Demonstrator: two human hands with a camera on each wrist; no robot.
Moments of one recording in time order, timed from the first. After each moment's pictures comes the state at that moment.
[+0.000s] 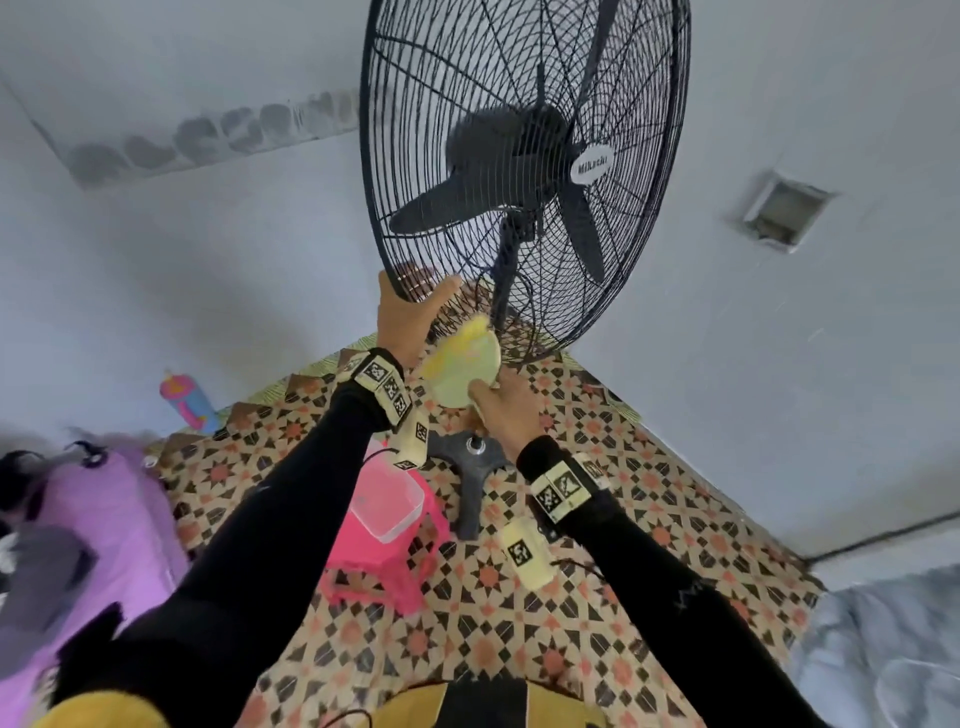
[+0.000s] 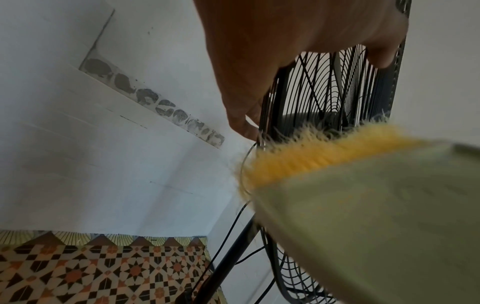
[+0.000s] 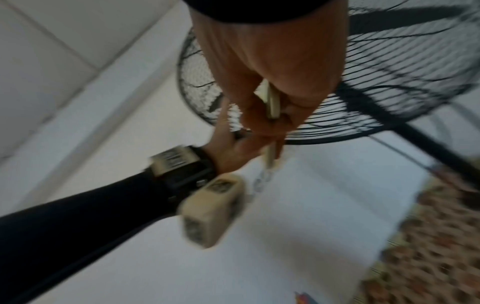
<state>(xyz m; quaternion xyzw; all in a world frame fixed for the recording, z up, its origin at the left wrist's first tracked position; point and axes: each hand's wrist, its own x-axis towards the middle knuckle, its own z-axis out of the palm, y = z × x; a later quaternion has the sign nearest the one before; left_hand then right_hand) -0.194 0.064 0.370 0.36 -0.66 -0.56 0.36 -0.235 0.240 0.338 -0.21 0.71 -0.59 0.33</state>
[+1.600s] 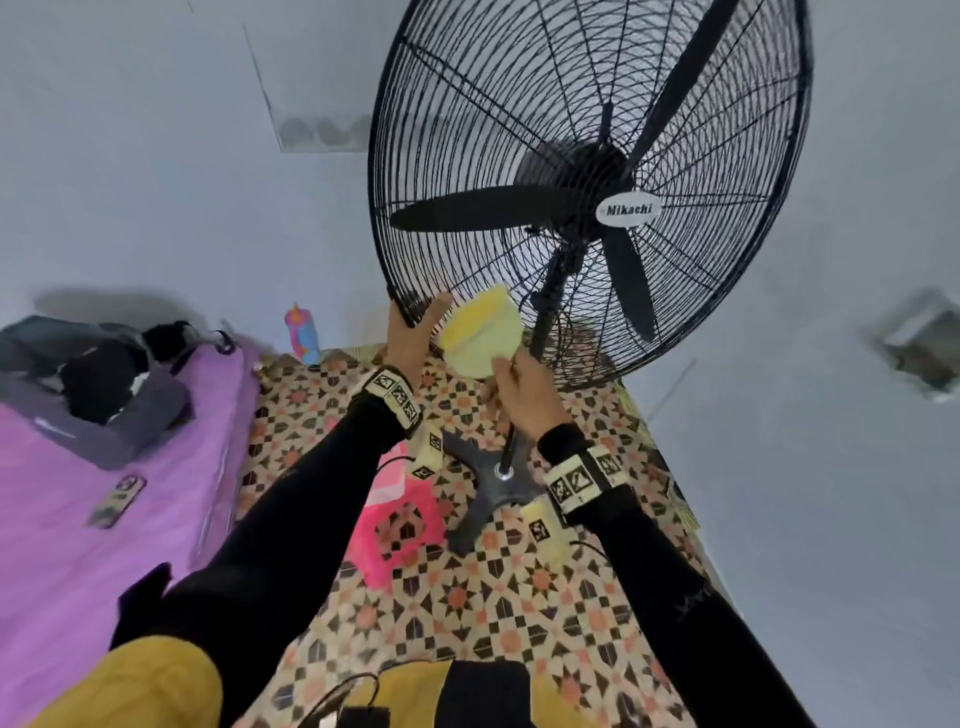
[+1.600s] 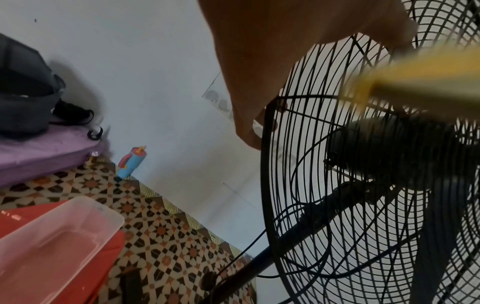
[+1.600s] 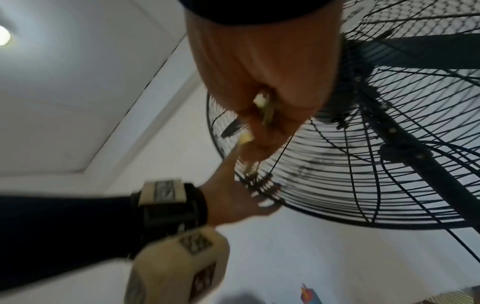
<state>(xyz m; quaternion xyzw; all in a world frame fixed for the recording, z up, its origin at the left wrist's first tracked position) -0.246 0.139 0.332 0.50 -0.46 -0.55 0.48 -0.391 0.277 0.364 -0.53 0.68 -0.39 0.32</state>
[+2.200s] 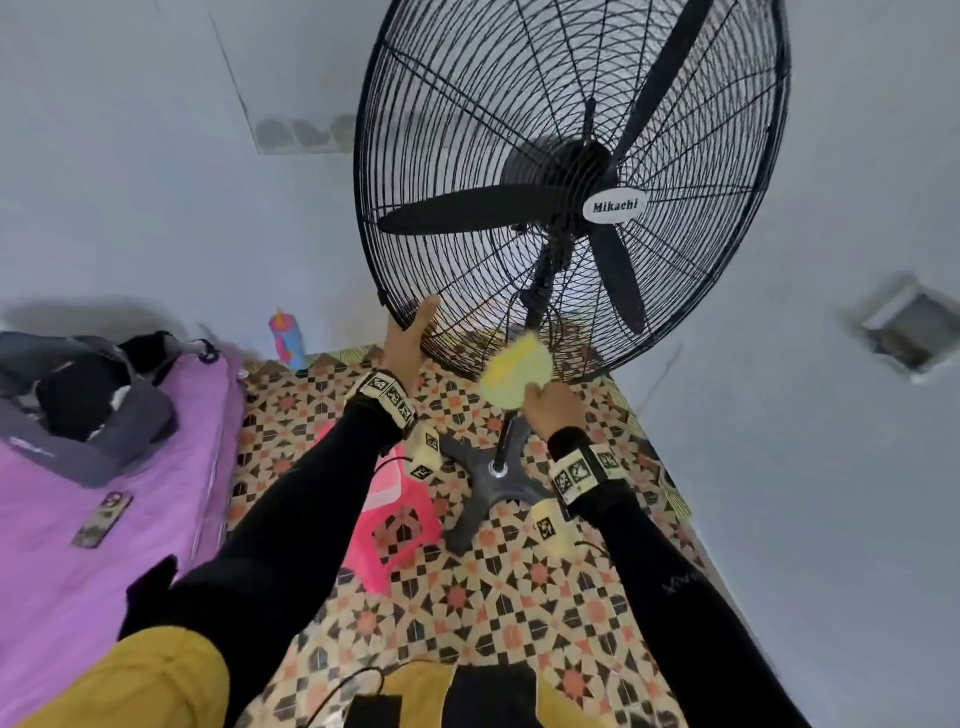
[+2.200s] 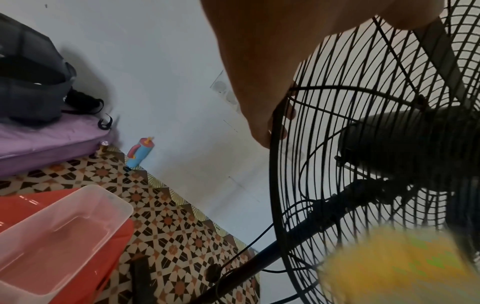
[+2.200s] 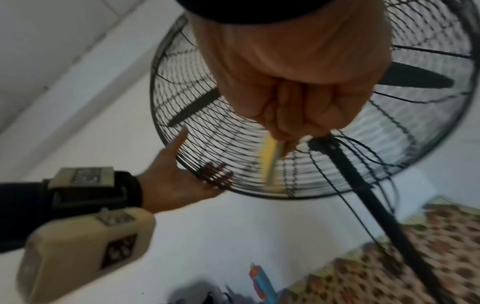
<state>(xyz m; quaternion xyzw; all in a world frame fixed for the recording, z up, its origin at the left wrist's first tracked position) -0.244 0.133 0.322 0.46 -0.45 -0.61 0.46 -0.420 0.277 0.330 -0.43 0.84 -0.24 0.22</state>
